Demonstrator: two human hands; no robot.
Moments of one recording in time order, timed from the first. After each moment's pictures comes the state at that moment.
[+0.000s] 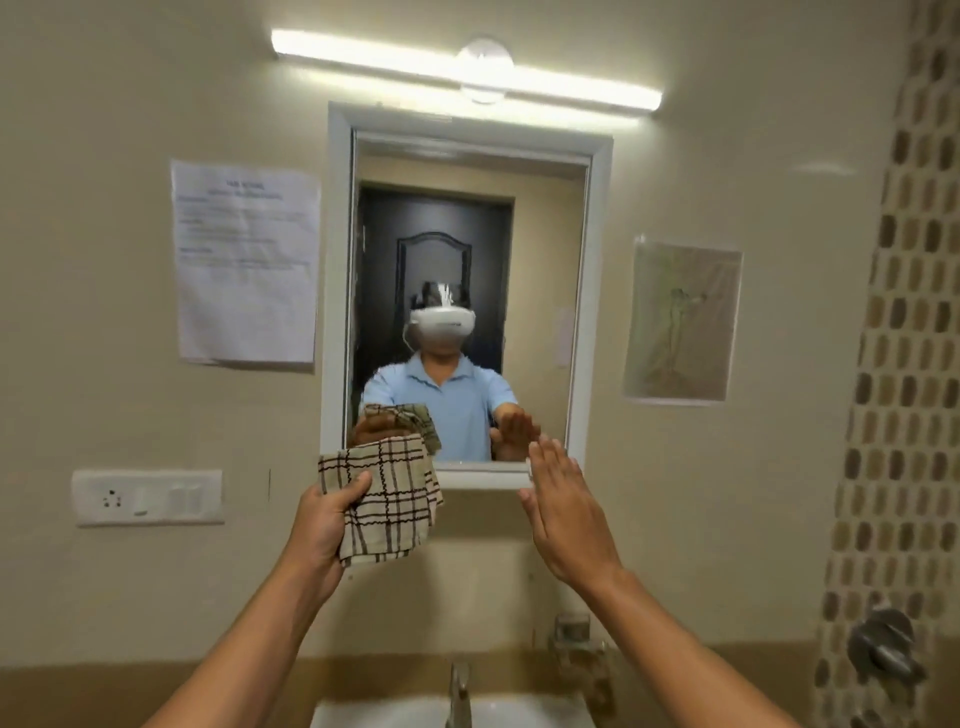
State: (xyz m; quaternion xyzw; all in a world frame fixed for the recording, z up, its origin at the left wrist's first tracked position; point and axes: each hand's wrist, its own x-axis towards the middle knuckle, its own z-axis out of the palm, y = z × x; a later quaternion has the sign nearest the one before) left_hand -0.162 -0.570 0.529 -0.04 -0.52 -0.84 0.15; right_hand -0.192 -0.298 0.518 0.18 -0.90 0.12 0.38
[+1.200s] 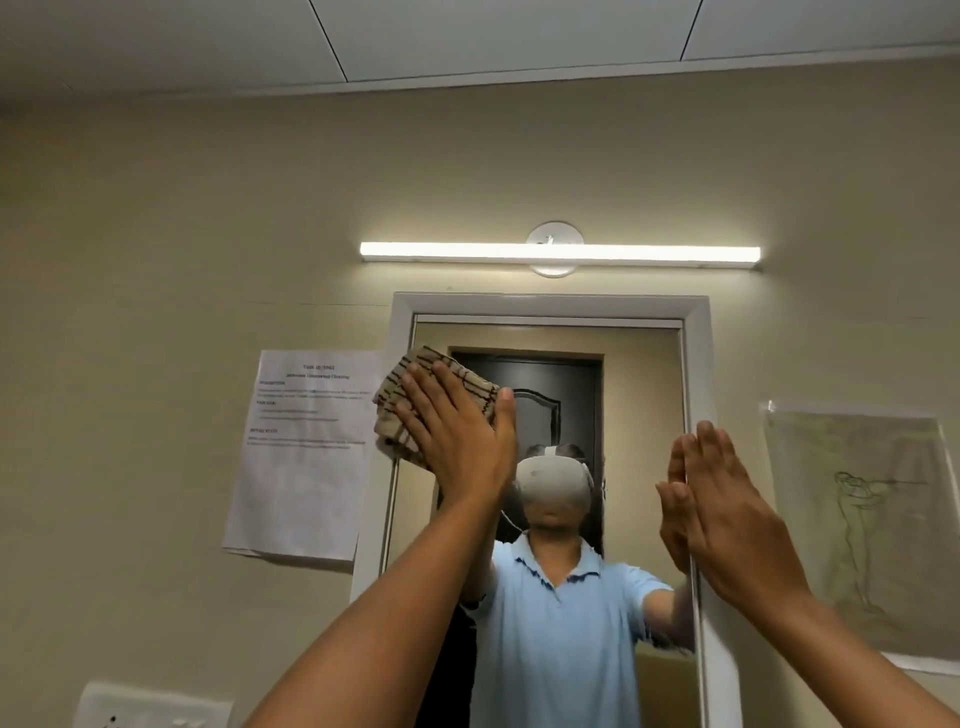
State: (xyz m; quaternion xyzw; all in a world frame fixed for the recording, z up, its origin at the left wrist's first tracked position) left_hand -0.336 -0.504 0.792 0.09 -0.71 -0.26 0.64; right_hand -0.341 -0.243 0.730 0.20 -0.74 0.10 0.64
